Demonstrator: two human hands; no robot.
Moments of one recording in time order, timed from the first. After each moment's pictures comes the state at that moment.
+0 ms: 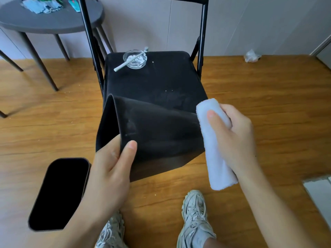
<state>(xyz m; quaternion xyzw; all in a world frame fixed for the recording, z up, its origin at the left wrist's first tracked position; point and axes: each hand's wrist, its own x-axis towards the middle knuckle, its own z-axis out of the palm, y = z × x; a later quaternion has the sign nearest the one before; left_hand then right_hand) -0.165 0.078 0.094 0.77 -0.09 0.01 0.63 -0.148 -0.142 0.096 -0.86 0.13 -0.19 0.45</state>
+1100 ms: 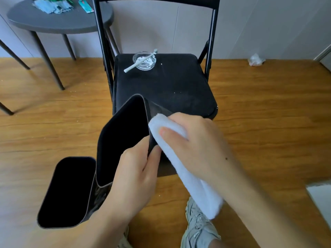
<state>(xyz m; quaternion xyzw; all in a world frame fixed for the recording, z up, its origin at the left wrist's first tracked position) -0.160 0.079 0.091 0.82 -0.16 0.03 0.55 -0.151 -0.052 0.143 -0.96 -0.04 -0.06 0.28</state>
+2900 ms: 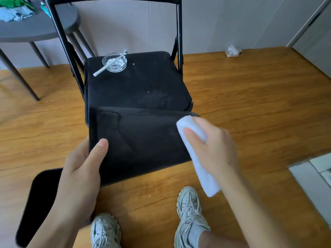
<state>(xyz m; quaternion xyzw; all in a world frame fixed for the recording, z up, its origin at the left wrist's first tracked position) -0.164 0.070 0.106 0.72 0.06 -0.06 0.69 -0.173 -0.150 0.084 -0.93 0.15 -0.16 0.29</state>
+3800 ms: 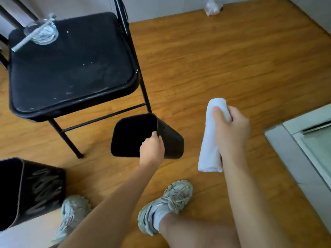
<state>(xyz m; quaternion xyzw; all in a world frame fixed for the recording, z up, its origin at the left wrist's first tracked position) -0.188 -0.187 -0.106 0.95 -0.07 -0.17 0.26 -0.248 -0.338 0.020 -0.76 0.41 -0.21 0.46</state>
